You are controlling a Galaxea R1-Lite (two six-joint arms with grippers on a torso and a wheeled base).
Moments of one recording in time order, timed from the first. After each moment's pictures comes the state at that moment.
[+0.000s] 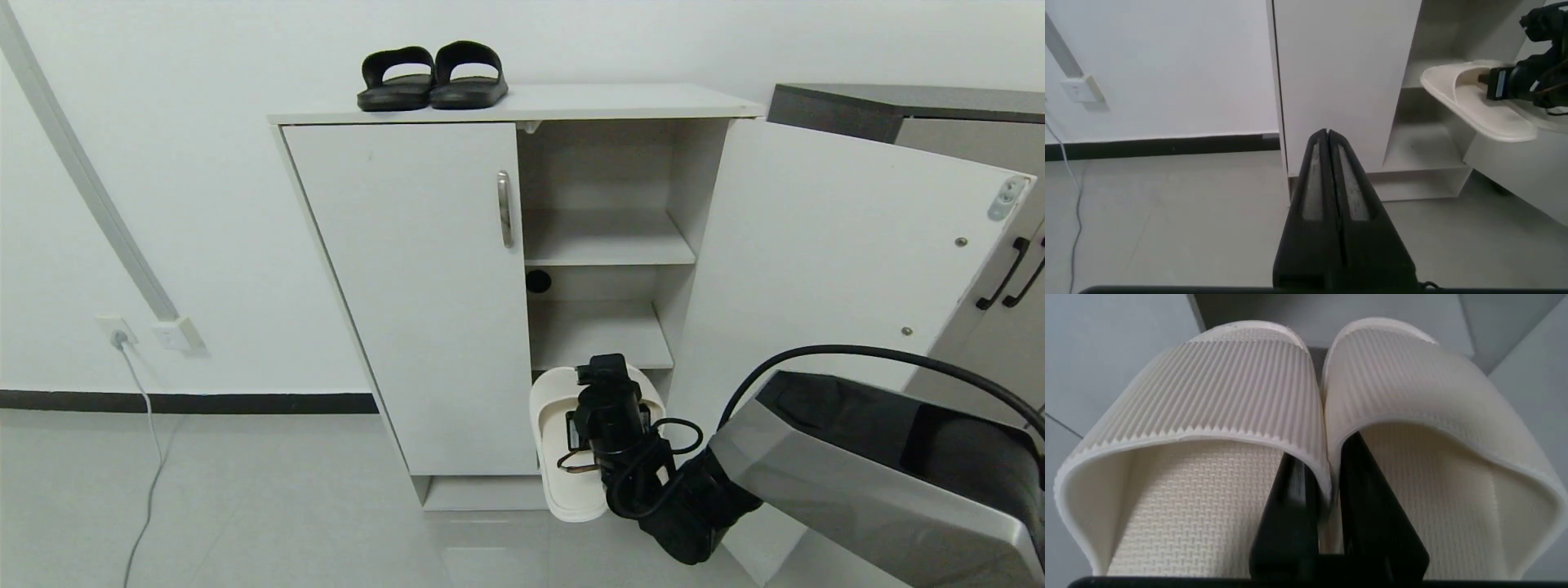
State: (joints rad) left arm 0.00 0.00 0.00 0.01 -0.01 0.02; right arm 0.78 2.43 -1.23 -0.89 -0.65 0.21
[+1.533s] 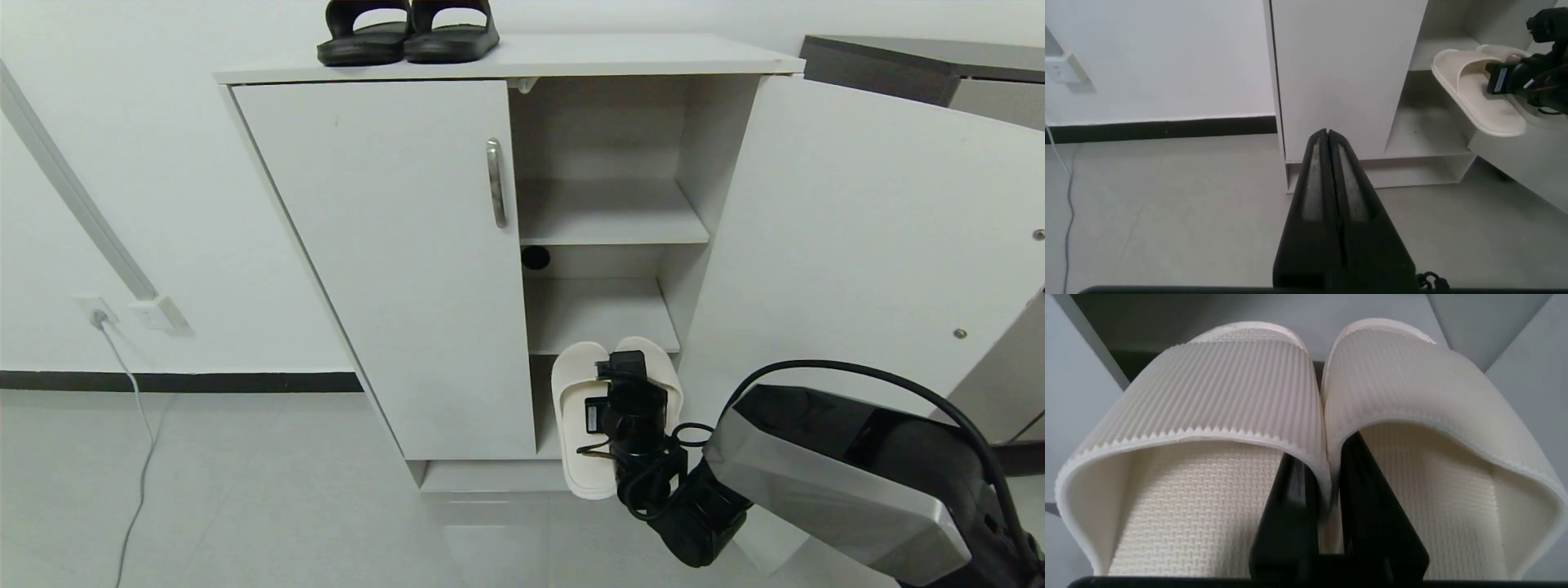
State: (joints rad) left arm 0.00 0.00 0.00 0.00 -0.01 0.02; right arm 0.72 2.52 -1.22 -1.23 -0.71 0.05
